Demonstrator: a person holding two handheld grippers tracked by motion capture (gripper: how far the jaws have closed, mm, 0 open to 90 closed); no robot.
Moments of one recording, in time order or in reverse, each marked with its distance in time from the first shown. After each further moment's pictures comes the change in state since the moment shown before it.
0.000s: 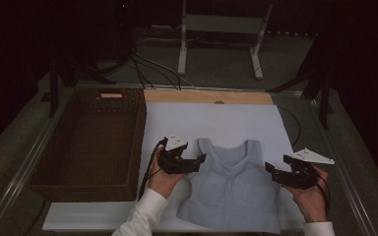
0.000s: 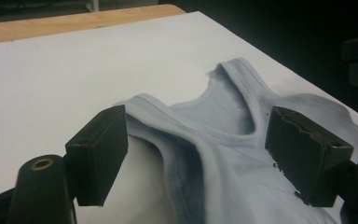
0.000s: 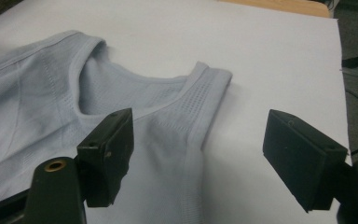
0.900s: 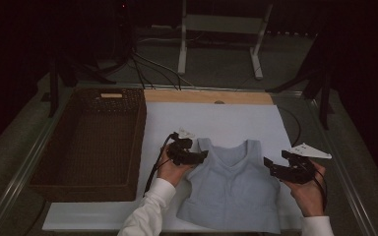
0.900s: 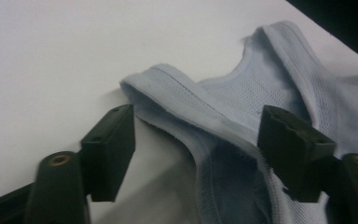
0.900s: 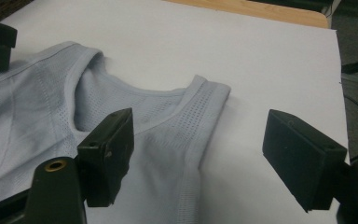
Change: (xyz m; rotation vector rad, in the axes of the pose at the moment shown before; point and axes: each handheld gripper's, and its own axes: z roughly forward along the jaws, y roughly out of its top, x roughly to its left) left arm 0.018 -0.004 0.056 0.171 0.020 -0.039; right arm -0.002 0.010 0.008 -0.012 -0.003 -0.003
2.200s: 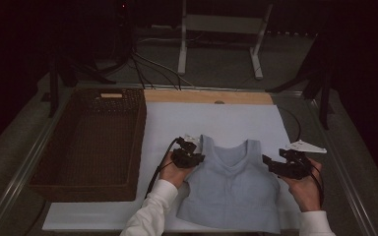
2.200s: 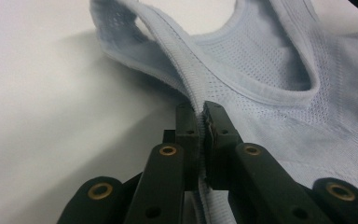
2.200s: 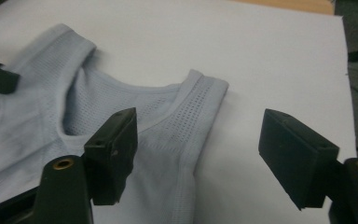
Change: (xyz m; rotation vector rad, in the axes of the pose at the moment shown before) left arm -0.001 -0.009 0.014 0.114 -0.050 0.013; right arm -0.006 0.003 0.017 0.044 0.000 0.020
